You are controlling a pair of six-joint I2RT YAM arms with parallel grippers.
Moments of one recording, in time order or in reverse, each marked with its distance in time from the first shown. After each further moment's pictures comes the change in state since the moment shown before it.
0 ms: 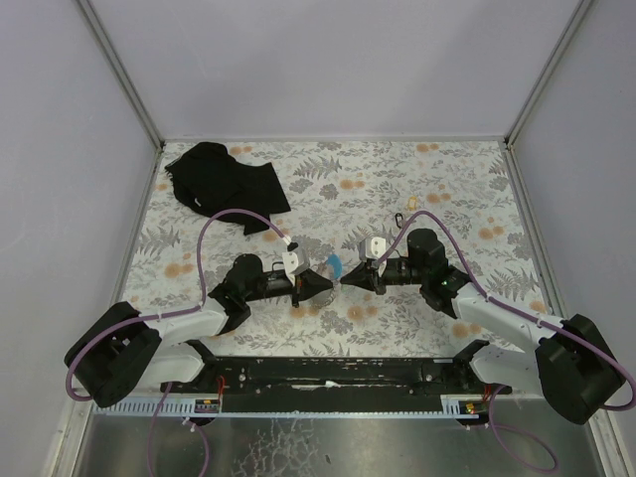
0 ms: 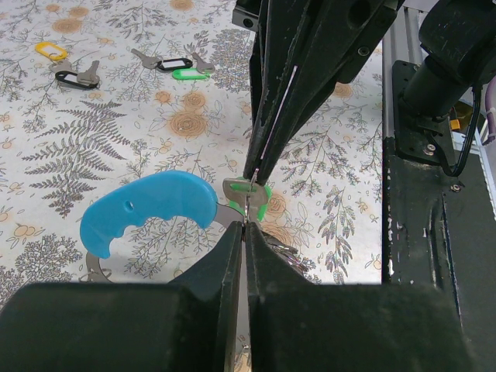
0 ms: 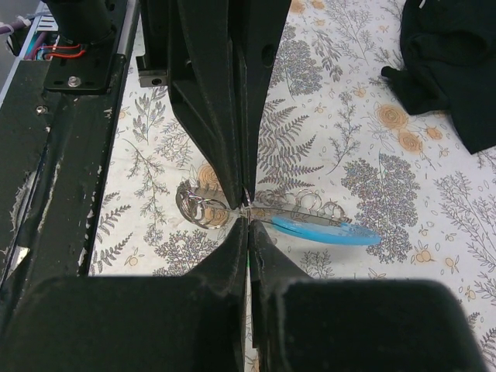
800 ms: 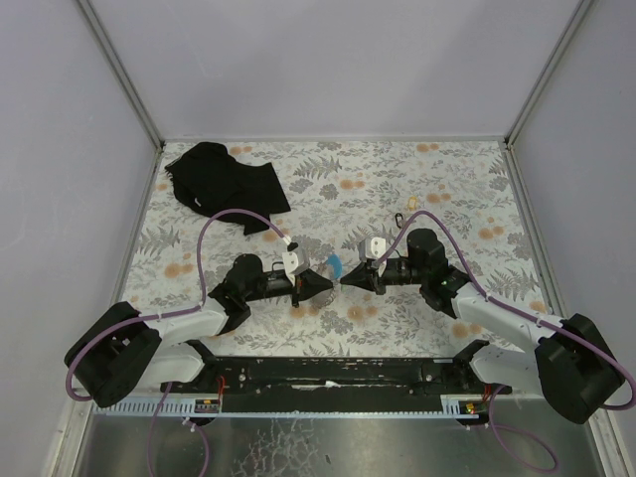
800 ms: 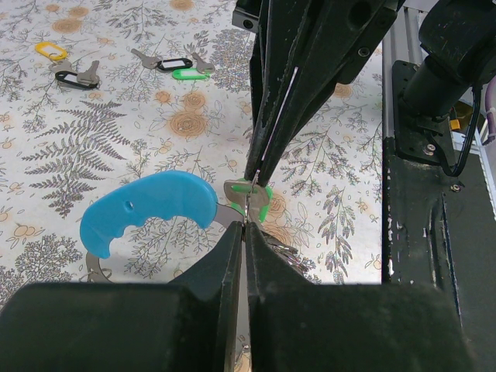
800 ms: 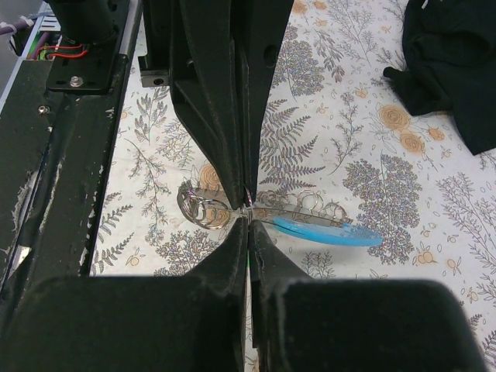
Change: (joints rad) left arm 0.000 0.000 0.000 0.000 0.000 0.000; right arm 0.000 0.003 0.000 0.003 -0.007 0.000
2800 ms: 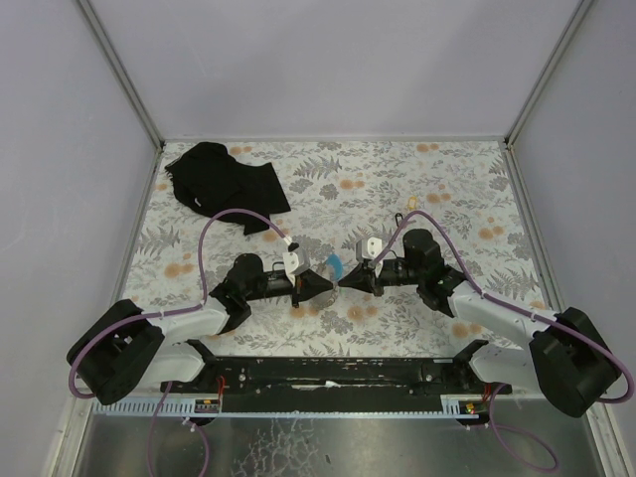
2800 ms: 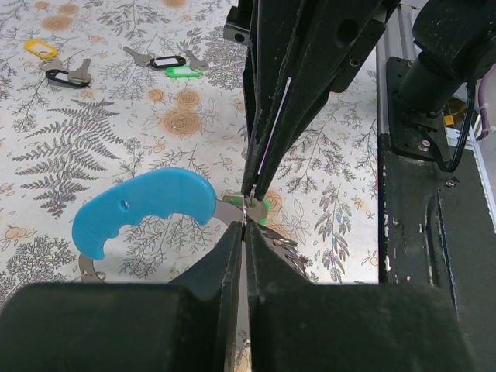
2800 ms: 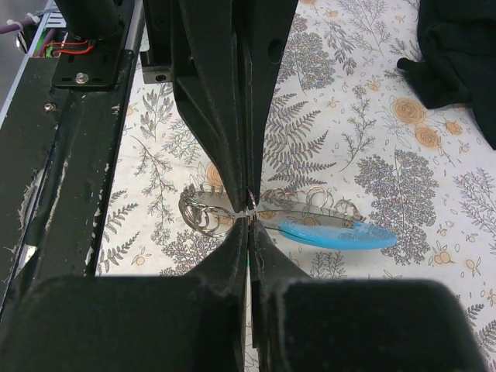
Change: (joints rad) left arm 0.001 0.019 0.000 0.015 0.027 -0.002; right arm 0.011 0.037 0.000 0.014 -0.002 0.015
